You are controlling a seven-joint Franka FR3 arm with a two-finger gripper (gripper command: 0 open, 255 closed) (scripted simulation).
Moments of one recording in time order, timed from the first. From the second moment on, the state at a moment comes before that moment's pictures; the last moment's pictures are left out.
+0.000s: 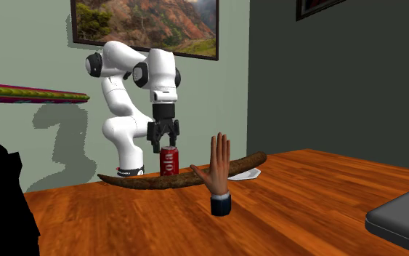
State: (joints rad) arm -0.16 -0.63 -0.23 -2.63 -0.14 2.03 -0.33
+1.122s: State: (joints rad) arm -0.17 -0.61 -0.24 -2.65 -0.15 2.07 -0.33
